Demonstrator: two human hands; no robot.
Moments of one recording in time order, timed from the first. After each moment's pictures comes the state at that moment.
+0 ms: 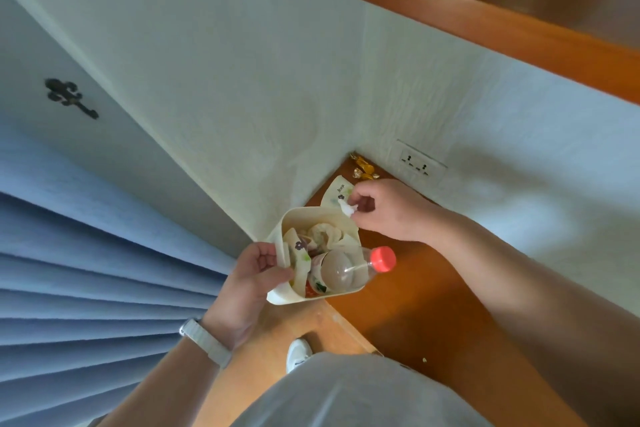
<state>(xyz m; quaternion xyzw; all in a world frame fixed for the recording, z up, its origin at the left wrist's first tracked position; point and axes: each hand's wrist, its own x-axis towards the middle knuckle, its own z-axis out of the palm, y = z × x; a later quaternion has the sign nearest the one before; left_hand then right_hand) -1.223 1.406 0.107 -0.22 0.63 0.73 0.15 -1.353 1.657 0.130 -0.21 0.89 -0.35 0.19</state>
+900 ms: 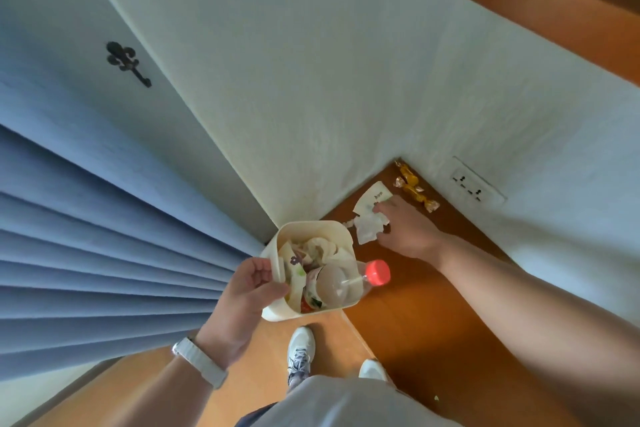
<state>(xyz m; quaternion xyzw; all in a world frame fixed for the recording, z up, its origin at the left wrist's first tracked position) -1.203 1.390 0.103 -0.34 0.61 0.71 0.10 -1.408 1.637 0.007 -0.22 0.92 -0.19 0.25</state>
